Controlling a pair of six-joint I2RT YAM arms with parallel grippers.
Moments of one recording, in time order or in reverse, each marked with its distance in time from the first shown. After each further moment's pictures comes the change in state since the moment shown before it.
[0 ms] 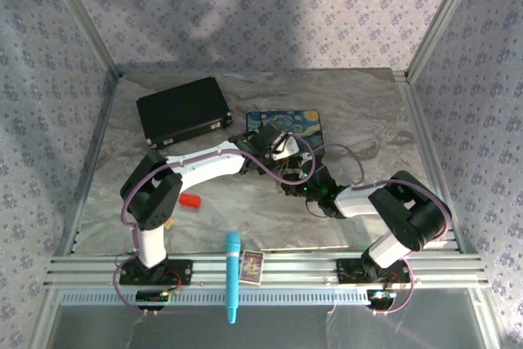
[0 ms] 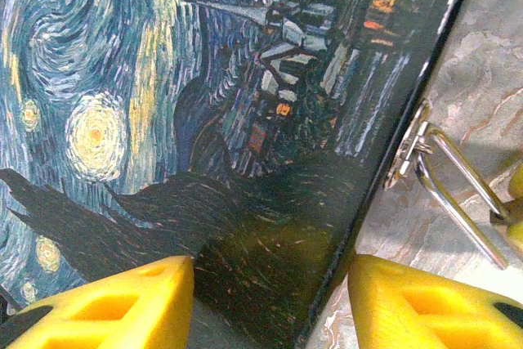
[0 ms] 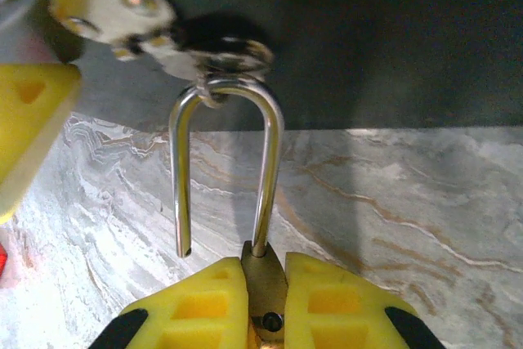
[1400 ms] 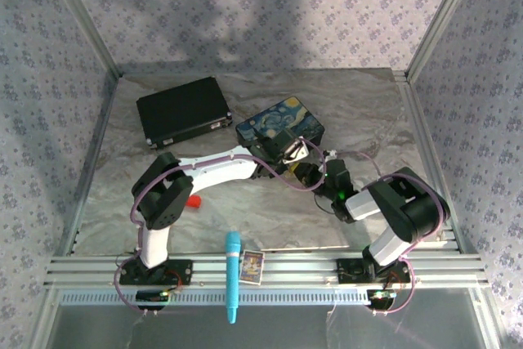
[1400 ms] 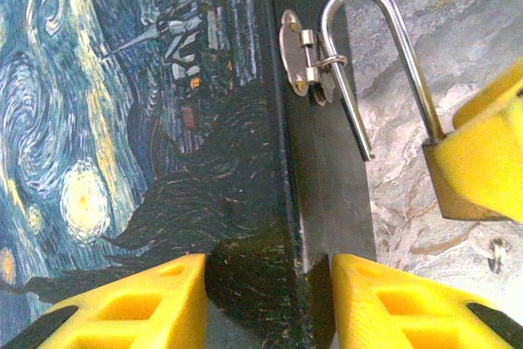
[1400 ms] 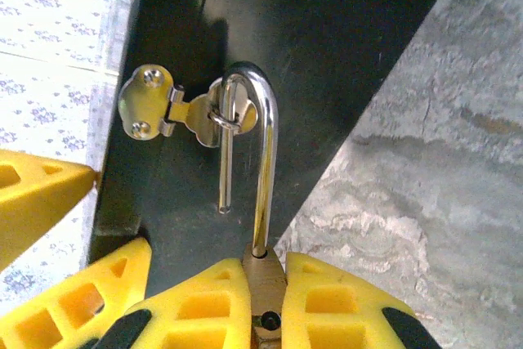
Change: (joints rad) left arm -0.082 0.064 0.061 -0.011 -0.120 -0.061; right arm -0.176 0.039 -0.122 0.390 -0.088 0.367
